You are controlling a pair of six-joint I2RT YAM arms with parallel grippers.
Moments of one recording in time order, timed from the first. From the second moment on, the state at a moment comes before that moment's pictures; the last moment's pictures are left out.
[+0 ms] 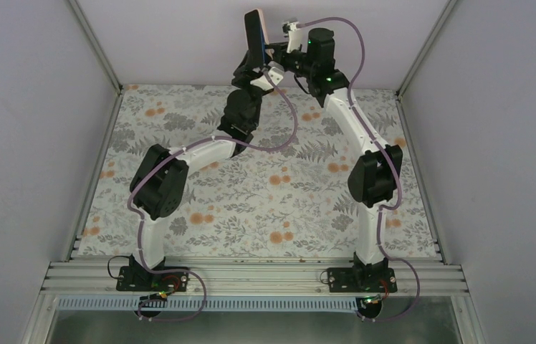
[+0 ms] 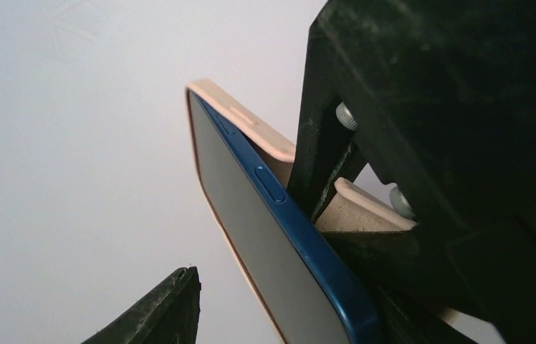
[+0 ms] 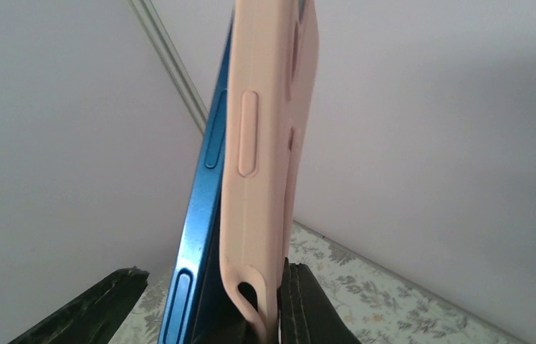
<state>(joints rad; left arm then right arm) -0.64 2.01 1.51 0.91 -0.50 0.85 0.38 2.09 2.11 -0.15 -0.57 0.28</state>
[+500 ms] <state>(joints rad) -0.67 2.08 1.61 0.95 -0.57 0.90 0.36 2.09 2.18 -0.22 -0.63 0.08</state>
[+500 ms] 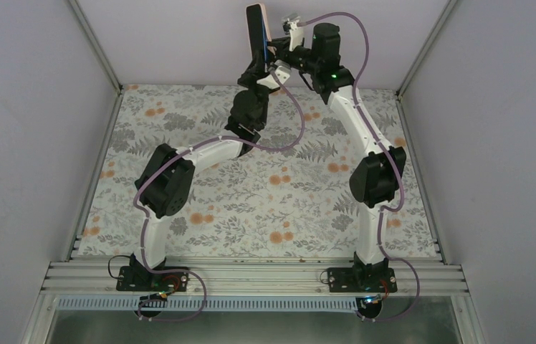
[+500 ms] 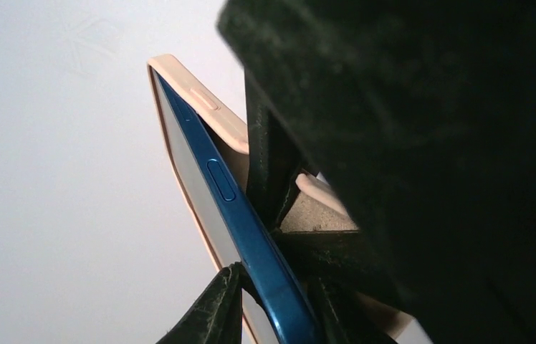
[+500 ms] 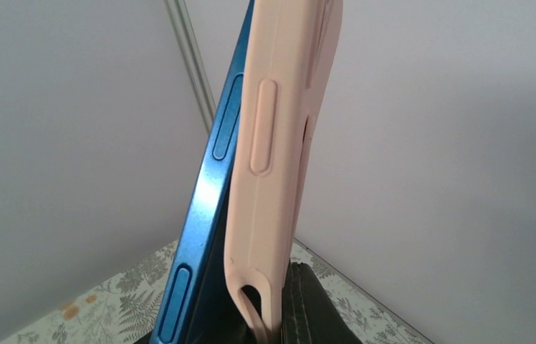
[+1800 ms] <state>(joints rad) -0.58 1.32 0.87 0.66 -0.37 0.98 0.21 1.84 1.84 -0.73 -0.82 -0.22</state>
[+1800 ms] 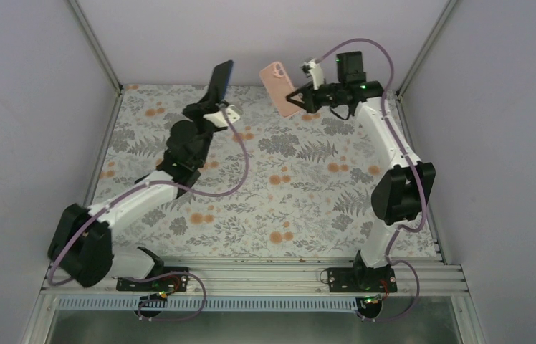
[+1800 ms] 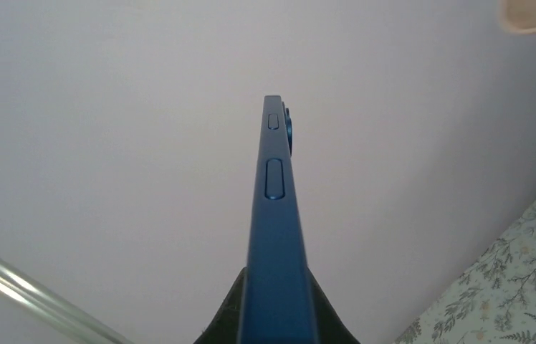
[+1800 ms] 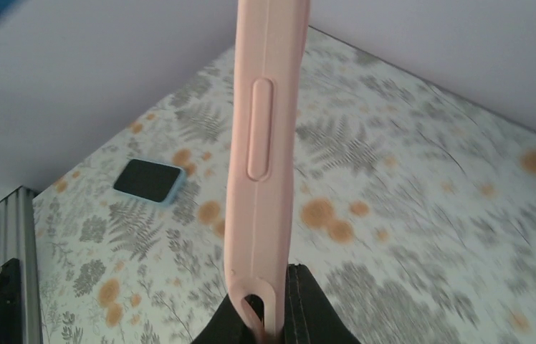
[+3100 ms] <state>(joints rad) -1.06 1.69 0.12 1.38 -0.48 1.63 -0.20 1.85 1.40 -0.92 -0.27 -0.51</state>
